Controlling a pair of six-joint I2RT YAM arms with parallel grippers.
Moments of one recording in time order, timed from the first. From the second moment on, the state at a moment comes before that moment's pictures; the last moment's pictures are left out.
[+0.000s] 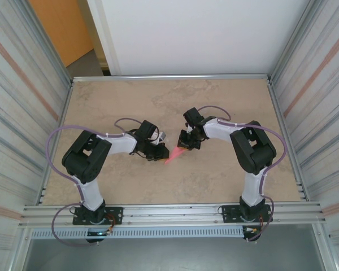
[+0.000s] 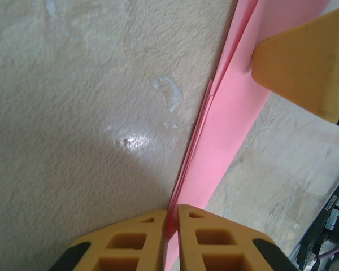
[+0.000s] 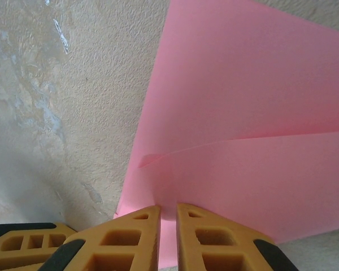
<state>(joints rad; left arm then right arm) -0.60 1.82 0.90 -0.19 0.57 -0.60 0.56 1.91 1.16 -0.48 -0.34 0.77</state>
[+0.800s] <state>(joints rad) -0.62 1.72 0.90 -0.18 0.51 -0.60 0.56 1.94 1.21 -0.55 -0.34 0.78</state>
